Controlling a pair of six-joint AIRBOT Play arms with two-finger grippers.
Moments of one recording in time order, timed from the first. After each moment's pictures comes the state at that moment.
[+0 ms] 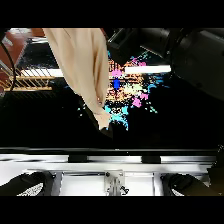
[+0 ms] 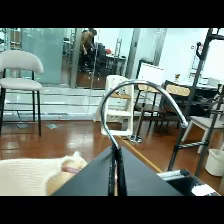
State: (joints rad) left arm -0.36 -1.16 1.64 1.00 -0.21 -1.22; right arm 0.62 -1.09 1.68 1.89 -0.67 -2.12
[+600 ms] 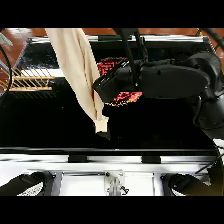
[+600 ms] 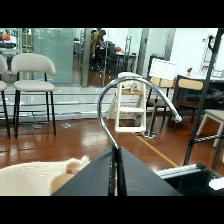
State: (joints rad) left arm -0.32 -1.15 1.64 1.03 -0.25 -1.18; right arm 0.66 -1.19 1.62 1.94 -1.08 -1.78
